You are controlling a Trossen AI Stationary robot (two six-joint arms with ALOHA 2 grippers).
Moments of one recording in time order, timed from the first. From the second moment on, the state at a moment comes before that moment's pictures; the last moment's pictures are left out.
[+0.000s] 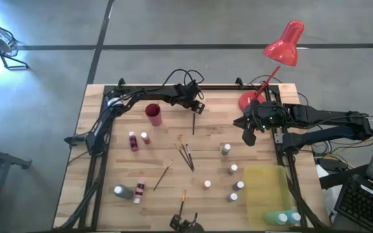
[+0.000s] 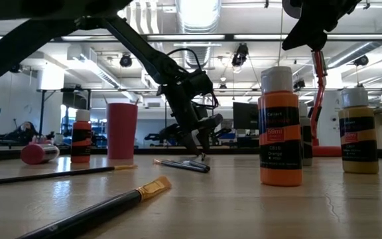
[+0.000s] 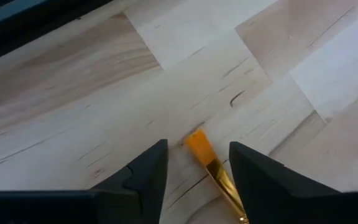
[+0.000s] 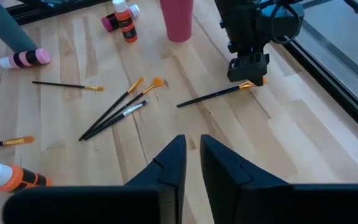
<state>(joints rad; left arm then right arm) 0.48 2.19 1.61 -0.38 -0.08 -0.48 -0.08 0.87 0.87 -0.65 0.14 0.26</state>
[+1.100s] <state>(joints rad) 0.48 2.19 1.61 -0.41 -0.17 -0.42 -0.08 0.87 0.87 -0.65 0.16 0.23</state>
